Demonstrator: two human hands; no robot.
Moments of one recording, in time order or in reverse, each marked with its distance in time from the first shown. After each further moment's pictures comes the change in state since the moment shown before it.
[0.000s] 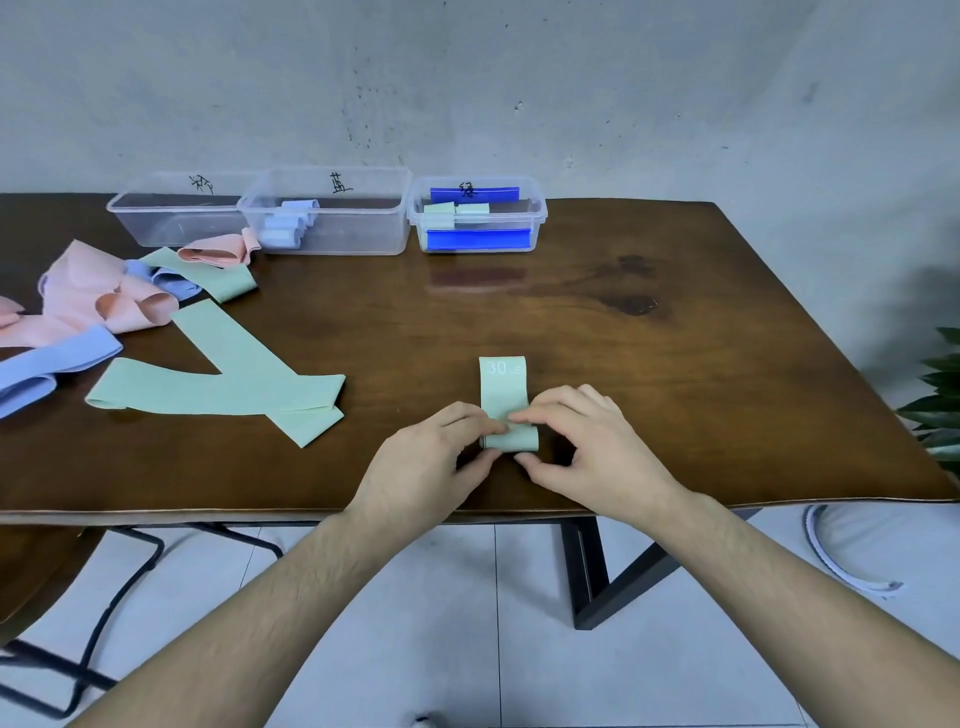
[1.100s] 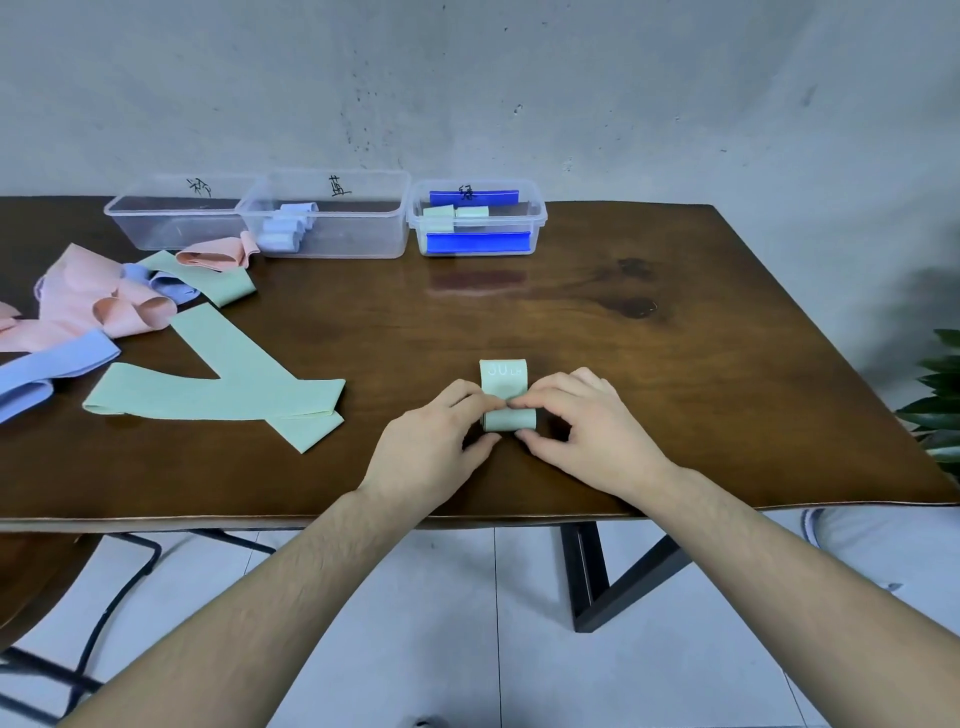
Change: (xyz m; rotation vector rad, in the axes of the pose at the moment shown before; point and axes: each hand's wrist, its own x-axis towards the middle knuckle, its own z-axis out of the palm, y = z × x) left_hand 0.022 -0.008 0.002 0.130 -0.031 -0.019; right_hand 0.023 0.016 0.005 -0.021 0.012 0.027
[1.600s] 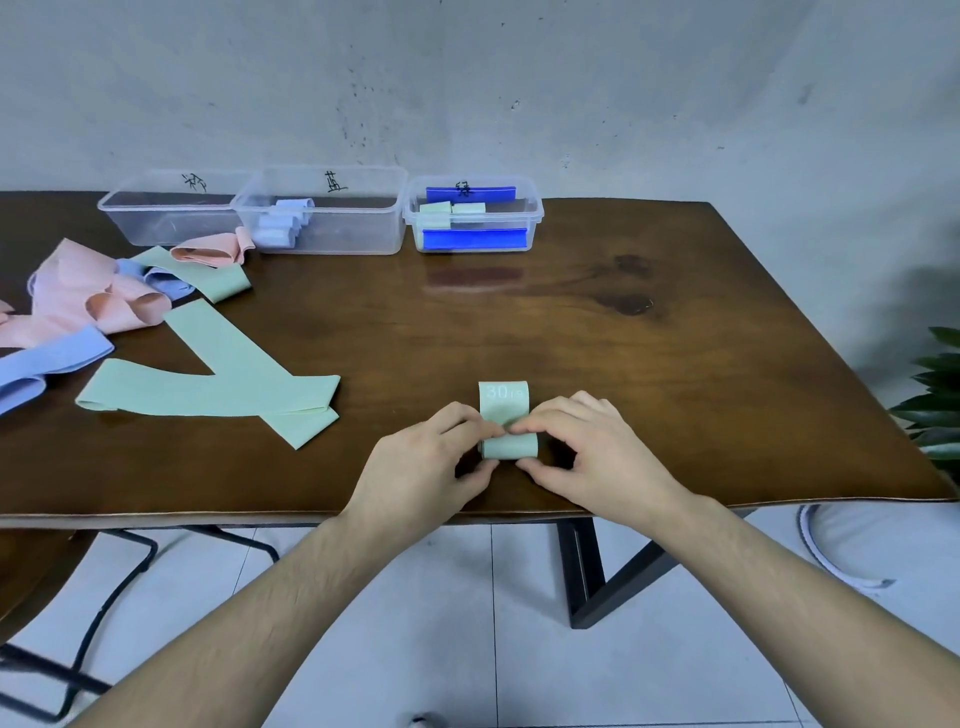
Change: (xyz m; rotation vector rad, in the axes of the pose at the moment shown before) left_hand -0.025 0.005 -0.001 -0.047 0.068 0.098; right_hand -0.026 -0.010 -0.005 0.001 -0.035 -0.070
